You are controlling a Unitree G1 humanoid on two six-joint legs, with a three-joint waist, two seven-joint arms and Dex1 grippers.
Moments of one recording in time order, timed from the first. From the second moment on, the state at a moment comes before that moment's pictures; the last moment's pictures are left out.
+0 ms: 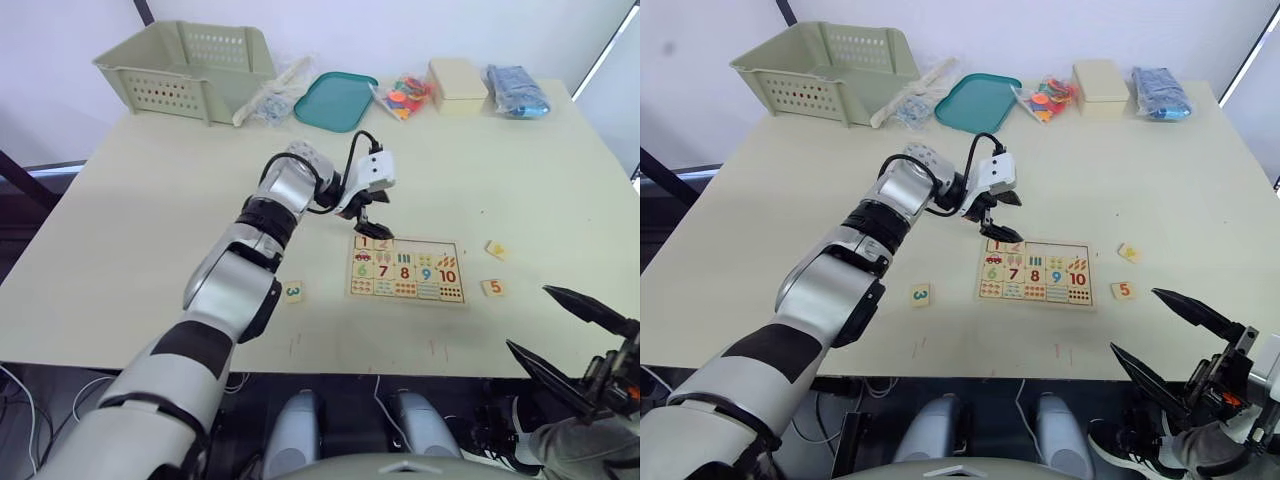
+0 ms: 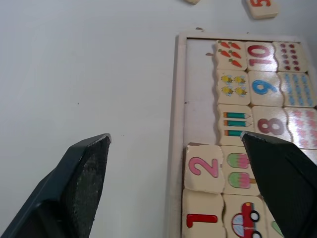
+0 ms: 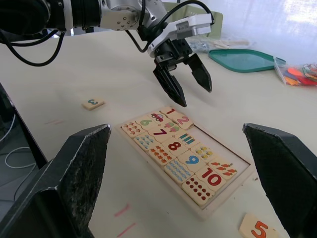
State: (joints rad) left arm -1.27 0.22 -0.36 1.05 0.13 0.09 -1.29; right arm 0.69 -0.51 -0.59 -0.75 0.75 0.06 0.97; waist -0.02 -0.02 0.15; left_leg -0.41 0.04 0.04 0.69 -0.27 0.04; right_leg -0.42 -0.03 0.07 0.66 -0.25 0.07
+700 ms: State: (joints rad) left arm -1.27 0.24 -0.36 1.12 0.20 -0.03 -1.30; right arm 0.70 -0.51 -0.59 -0.75 0.74 0.06 0.97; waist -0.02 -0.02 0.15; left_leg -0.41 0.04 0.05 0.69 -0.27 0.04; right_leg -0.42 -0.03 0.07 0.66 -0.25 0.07
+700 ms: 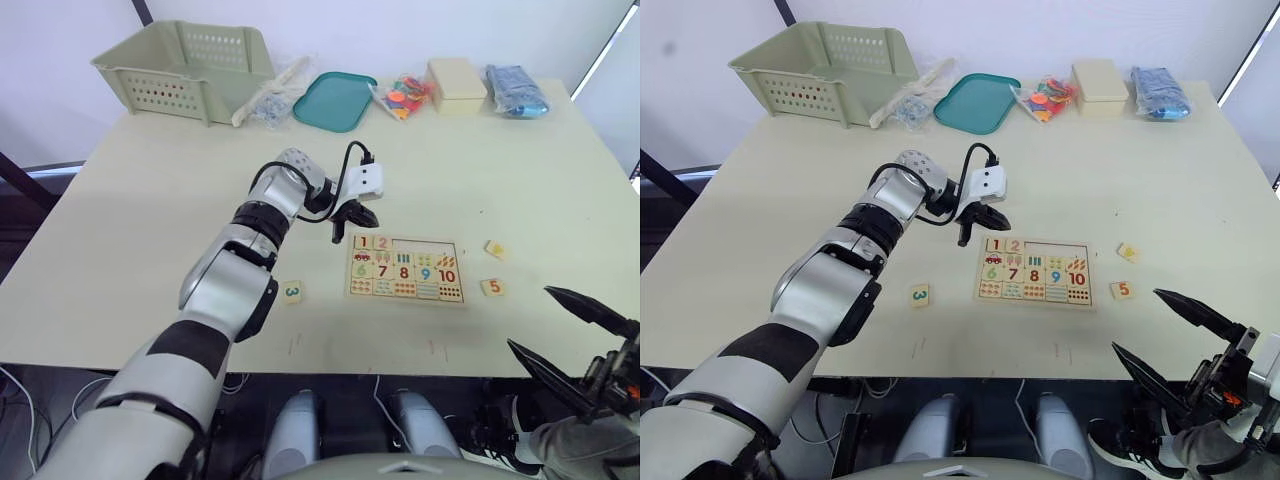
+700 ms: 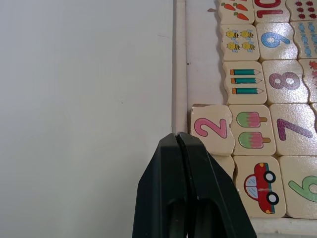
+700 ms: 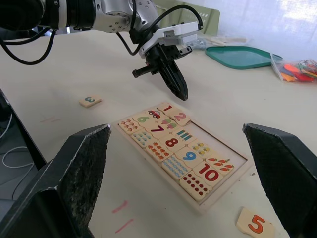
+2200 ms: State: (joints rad) left arm -1.24 0.24 -0.37 1.11 0.25 -0.03 -1.38; right arm 0.70 -0.50 -0.59 -0.75 0.74 0.06 0.97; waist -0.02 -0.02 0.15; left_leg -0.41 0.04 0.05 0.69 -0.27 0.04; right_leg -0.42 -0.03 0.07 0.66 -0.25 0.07
